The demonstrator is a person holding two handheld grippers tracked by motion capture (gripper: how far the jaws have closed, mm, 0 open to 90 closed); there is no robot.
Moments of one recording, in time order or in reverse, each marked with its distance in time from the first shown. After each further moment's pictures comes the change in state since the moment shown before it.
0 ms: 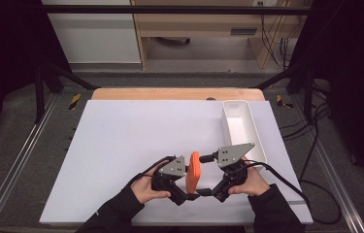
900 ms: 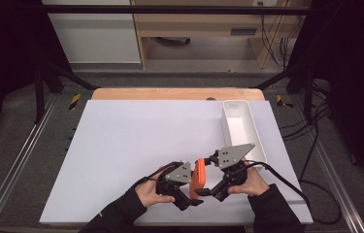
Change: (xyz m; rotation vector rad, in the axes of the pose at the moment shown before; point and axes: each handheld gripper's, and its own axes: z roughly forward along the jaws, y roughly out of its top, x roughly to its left) left arm -0.007 -0.002 0.014 0.029 -0.022 0.050; right arm 0.000 -0.001 0.001 -0.032 0.050 -0.019
